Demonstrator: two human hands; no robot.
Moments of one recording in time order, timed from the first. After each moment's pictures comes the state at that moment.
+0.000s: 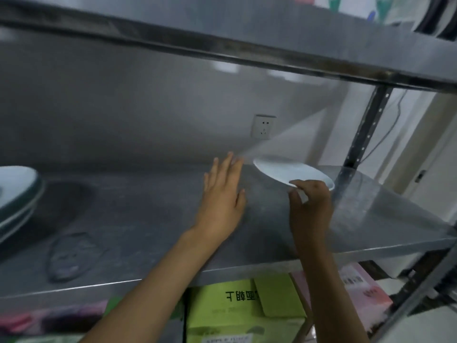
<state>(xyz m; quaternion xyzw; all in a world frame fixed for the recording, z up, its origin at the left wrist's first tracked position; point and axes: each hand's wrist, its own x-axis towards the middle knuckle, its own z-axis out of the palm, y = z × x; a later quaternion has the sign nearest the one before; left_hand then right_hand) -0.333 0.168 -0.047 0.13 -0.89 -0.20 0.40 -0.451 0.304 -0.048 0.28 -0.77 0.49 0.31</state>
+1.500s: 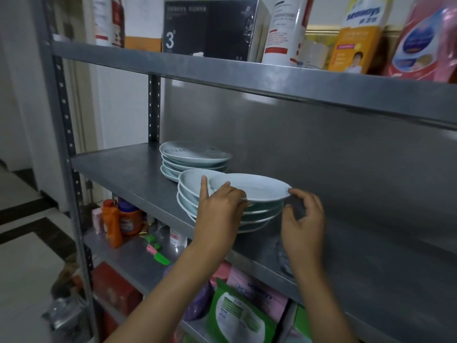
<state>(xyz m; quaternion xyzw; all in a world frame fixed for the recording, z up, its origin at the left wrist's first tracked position) 0.017 0.061 -0.024 0.43 -0.74 0.07 0.51 -0.135 0.098 -0.020 0.51 -0.53 0.67 0.00</state>
